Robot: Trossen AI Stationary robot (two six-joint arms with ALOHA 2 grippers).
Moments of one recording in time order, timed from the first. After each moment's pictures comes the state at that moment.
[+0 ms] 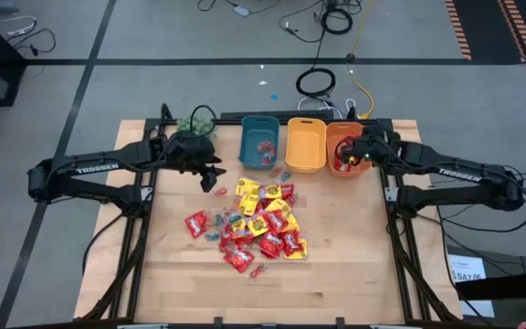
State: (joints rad) left arm 0.30 1.06 0.84 -0.49 0.04 -0.21; right arm -0.34 0.88 0.77 -0.81 0.69 0.74
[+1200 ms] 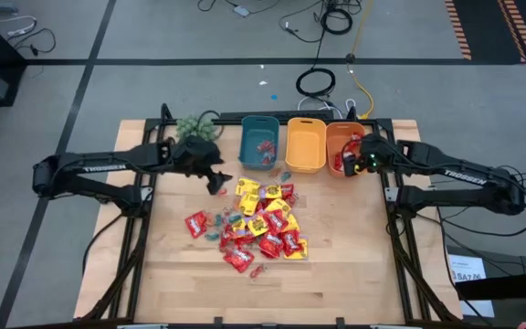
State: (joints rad) left arm 0.24 1.14 0.84 -0.43 0.01 -0.29; right arm -0.36 0.82 0.77 -0.92 0.28 0.81
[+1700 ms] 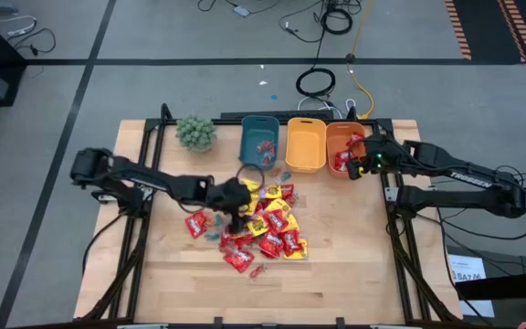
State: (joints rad) left arm -0.07 1.56 0.84 -0.09 -0.03 -0.23; right arm -0.36 0.76 0.77 -0.93 0.21 0.74
